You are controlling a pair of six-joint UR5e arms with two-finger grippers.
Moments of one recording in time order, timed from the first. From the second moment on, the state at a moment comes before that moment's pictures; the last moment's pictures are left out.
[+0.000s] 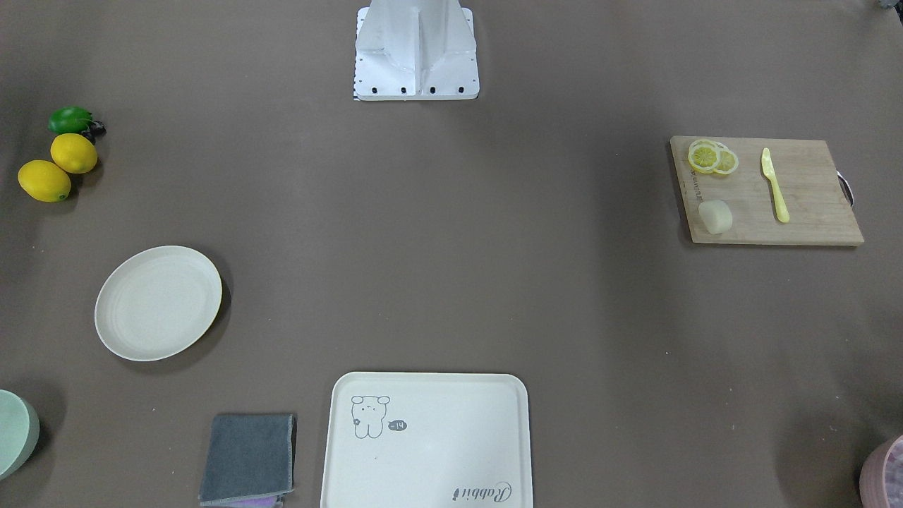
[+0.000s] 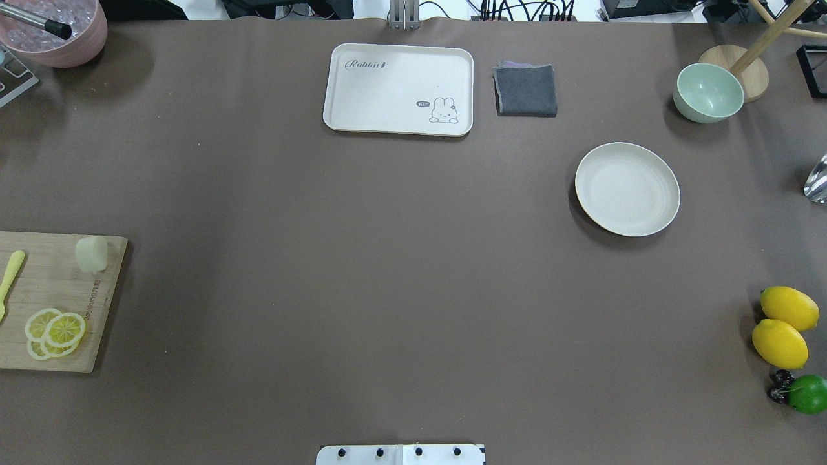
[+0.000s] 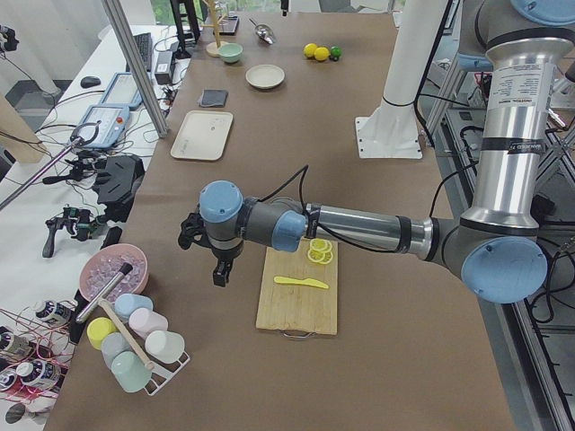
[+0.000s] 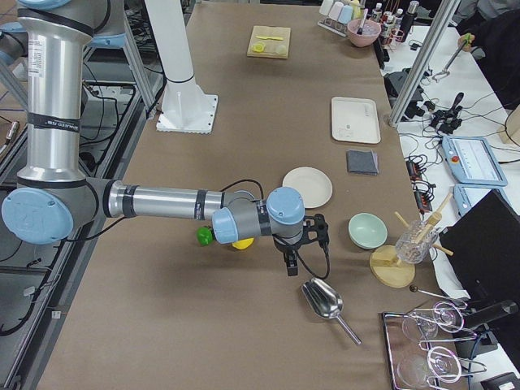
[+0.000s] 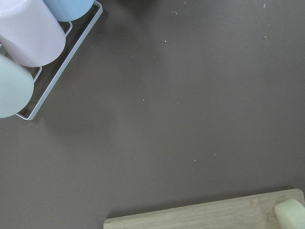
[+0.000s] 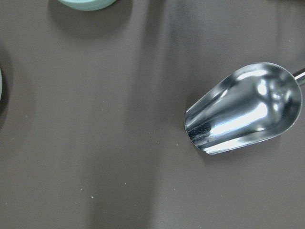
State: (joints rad) left arm -1.51 -1.62 -1.63 -1.73 -2.42 -0.07; right arm 1.50 -1.68 1.64 -1.28 2.39 0.06
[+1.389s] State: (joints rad) left arm -1.48 -1.48 -1.66 -1.98 -2.42 -0.10; right arm 1.52 -1.70 1.68 -1.28 2.41 0.07
